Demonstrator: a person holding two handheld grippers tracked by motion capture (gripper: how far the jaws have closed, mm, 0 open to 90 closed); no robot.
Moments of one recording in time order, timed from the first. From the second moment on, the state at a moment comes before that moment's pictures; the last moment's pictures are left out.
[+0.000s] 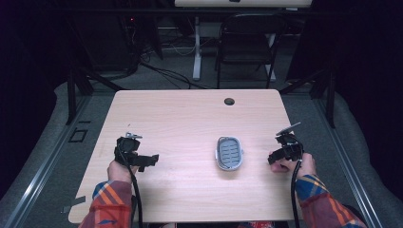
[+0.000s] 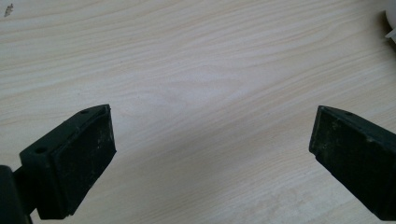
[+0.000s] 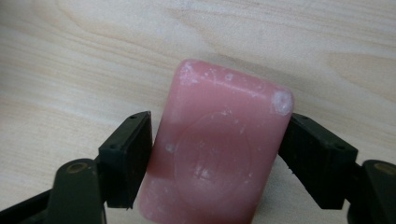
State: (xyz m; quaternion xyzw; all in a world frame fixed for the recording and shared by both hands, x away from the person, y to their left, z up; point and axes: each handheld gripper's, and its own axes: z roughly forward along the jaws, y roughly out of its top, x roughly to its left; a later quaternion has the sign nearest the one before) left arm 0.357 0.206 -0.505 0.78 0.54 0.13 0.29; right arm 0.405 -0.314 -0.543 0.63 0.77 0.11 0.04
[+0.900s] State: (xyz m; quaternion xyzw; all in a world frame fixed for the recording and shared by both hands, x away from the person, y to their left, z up) left arm 0.358 0.205 -0.505 0.78 0.54 0.12 0.29; right arm 0.405 -0.310 -0.529 0.62 0.77 0.11 0.05
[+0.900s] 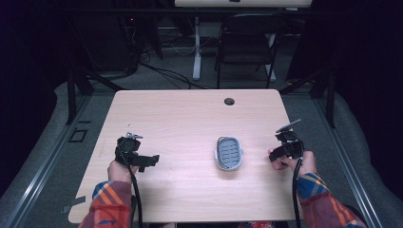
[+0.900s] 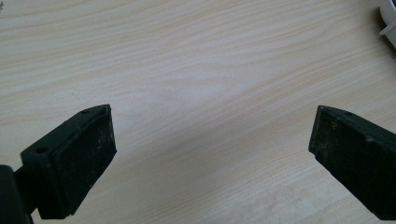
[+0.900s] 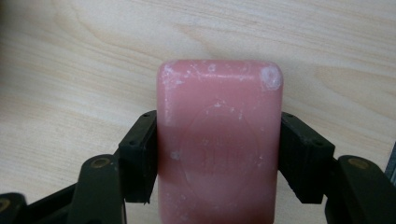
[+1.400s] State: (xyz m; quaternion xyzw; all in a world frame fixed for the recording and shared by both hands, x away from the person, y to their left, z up) left arm 0.358 0.205 -0.507 0.78 0.54 0.11 0.29; right arm 0.402 -0.301 -0.520 0.59 0.80 0.11 0.05
